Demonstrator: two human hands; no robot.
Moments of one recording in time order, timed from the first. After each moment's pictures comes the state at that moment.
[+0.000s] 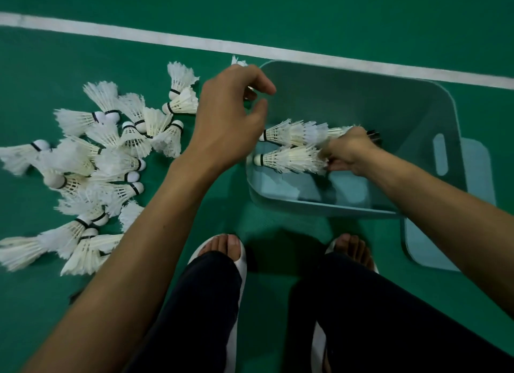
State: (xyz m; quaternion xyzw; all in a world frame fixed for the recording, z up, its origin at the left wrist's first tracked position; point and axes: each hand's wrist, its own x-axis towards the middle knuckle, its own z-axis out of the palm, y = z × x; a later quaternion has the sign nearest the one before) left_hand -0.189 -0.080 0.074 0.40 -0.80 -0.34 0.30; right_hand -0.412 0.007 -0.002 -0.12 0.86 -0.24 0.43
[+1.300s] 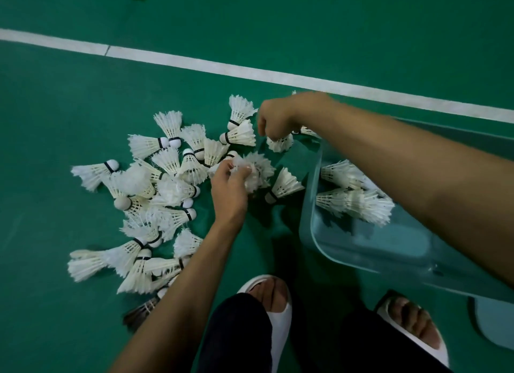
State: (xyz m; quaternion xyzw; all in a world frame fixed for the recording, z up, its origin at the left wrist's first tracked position) left_hand -0.118 -0.104 -0.030 0.63 -0.40 -0.56 0.35; right_hand -0.273 -0.203 0.057 -0.67 0.64 0.19 0.32
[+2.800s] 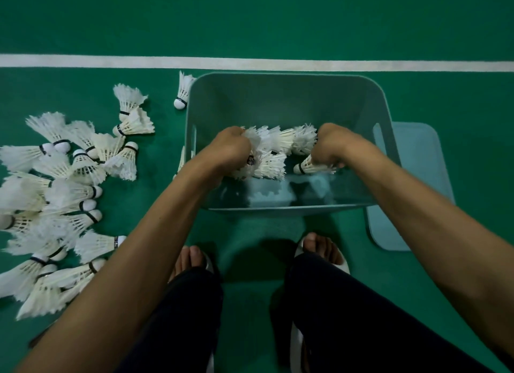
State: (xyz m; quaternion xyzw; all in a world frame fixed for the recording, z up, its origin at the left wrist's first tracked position) left_hand -0.263 -0.051 0.047 0.50 -0.65 -0.57 -0.04; right_hand -0.442 0.038 0.050 -0.33 0.89 0.08 0.32
